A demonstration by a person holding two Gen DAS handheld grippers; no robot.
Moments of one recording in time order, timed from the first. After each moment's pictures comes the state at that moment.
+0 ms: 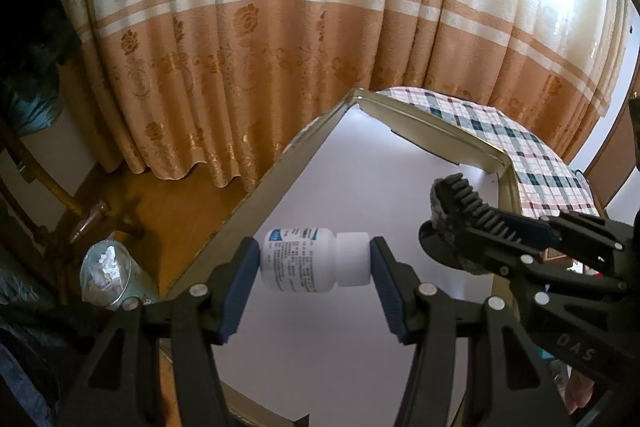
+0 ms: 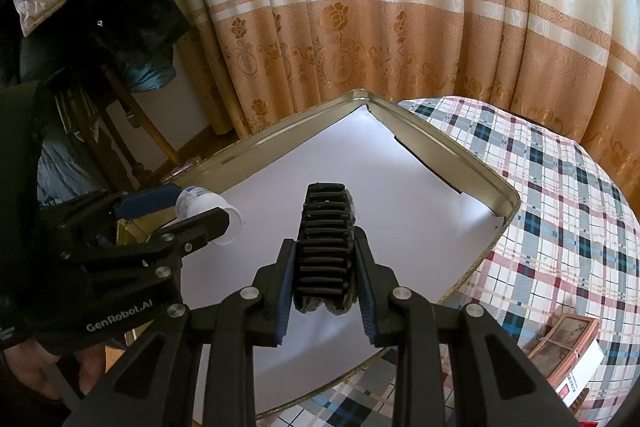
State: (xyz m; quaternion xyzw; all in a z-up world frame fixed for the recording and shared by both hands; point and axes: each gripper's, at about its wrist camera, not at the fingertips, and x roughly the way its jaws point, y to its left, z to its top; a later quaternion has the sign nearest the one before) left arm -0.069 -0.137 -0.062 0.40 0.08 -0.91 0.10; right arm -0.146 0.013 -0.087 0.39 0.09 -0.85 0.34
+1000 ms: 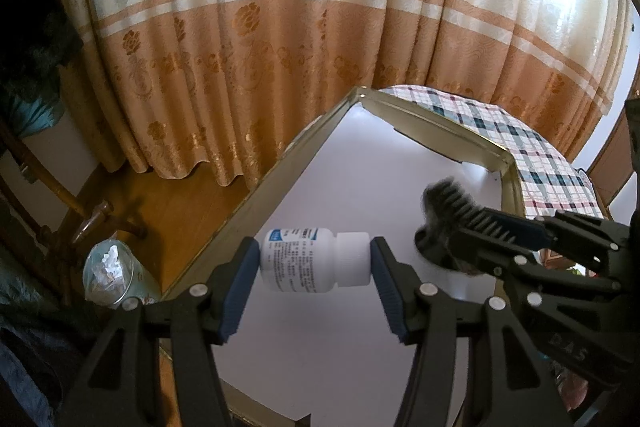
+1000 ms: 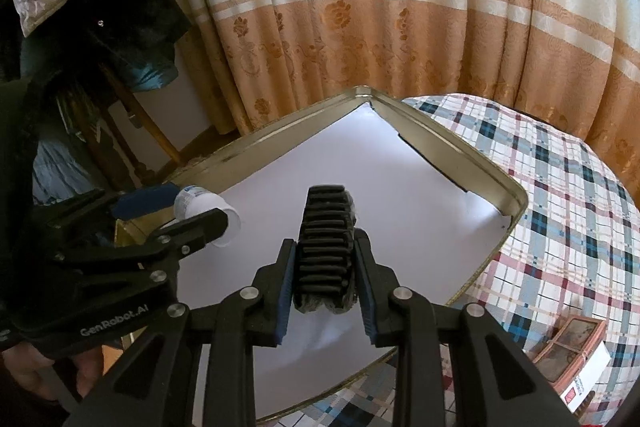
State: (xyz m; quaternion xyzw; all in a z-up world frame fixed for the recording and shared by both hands) left arm -0.070 -0.137 -0.062 0.40 0.08 -0.90 0.11; right arm -0.150 0.011 -0.094 0.40 0.08 -0.84 0.35
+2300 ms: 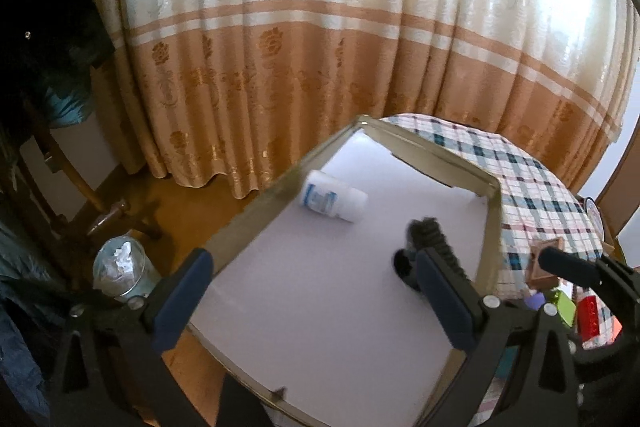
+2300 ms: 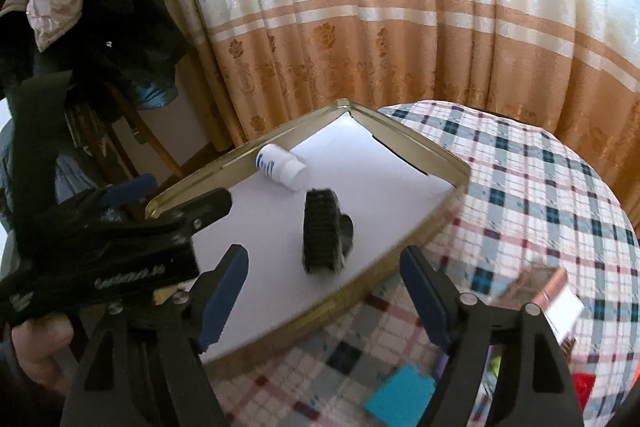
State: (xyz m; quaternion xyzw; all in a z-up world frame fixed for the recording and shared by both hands) left arm -0.044 -0.110 -0.039 0.36 0.09 -0.92 0.15; right arm -0.101 0.064 -0.066 0.37 0.06 -0.86 0.34
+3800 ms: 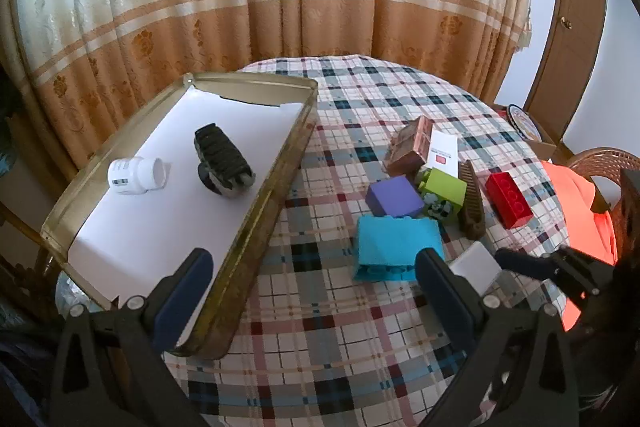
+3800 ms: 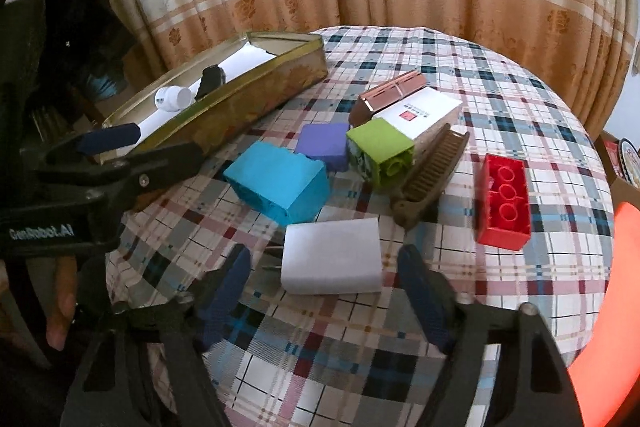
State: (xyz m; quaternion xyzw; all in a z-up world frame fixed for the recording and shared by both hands) left arm -0.011 0.025 -0.062 0.40 0.01 -0.91 -0.01; right arm -0.028 0.201 -0.135 0.41 0.03 -0.88 0.24
